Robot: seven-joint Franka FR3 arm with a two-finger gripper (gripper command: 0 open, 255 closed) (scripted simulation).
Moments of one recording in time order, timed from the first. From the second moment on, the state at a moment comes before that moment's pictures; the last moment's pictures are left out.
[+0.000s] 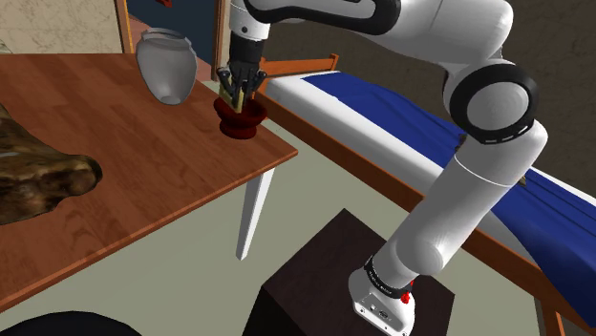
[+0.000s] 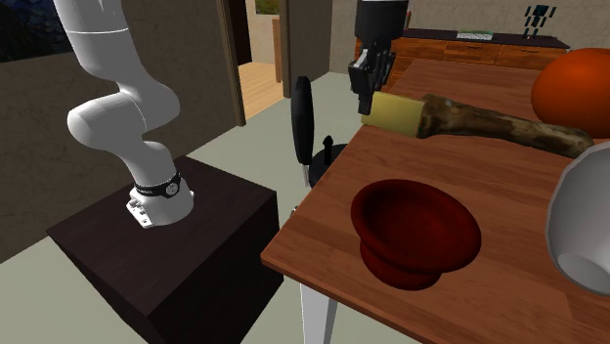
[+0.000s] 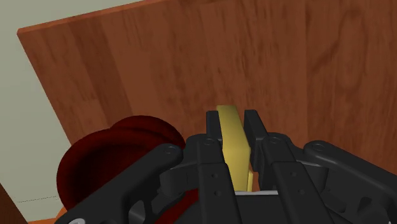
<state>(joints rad) -0.01 0.07 0.28 -1.62 -0.02 1.69 0.40</state>
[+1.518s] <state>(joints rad) -0.12 0.30 0.19 -1.46 -0.06 1.76 0.20</state>
